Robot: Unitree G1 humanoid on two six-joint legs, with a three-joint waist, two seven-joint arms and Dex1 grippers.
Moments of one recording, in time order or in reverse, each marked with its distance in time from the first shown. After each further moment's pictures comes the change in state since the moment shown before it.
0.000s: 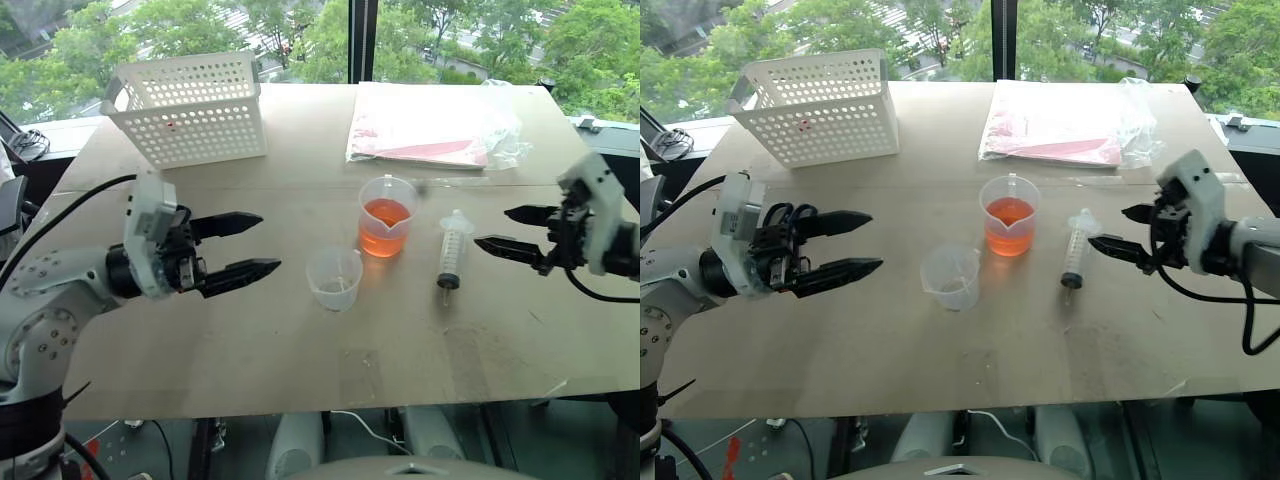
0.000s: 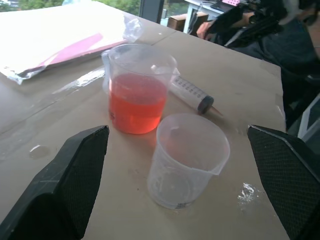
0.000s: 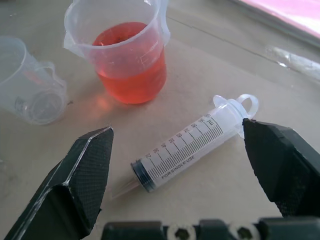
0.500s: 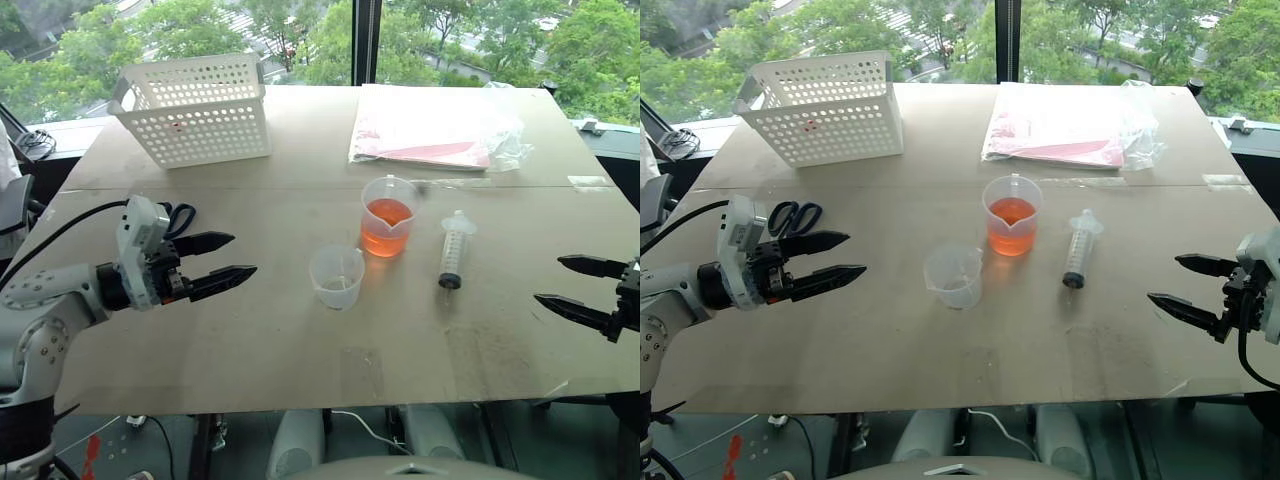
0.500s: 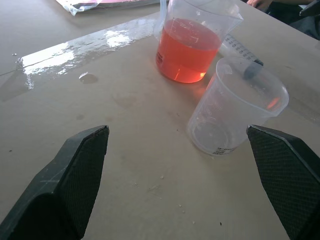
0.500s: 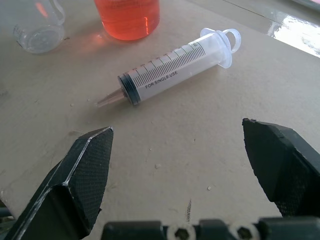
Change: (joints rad) left arm 0.059 0.002 0.012 0.159 0.134 0.017 0.020; right arm 0.699 -0.068 -0.317 0.118 -0.229 -0.808 0.526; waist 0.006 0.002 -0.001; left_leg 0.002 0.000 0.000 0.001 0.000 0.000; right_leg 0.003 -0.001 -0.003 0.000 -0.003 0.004
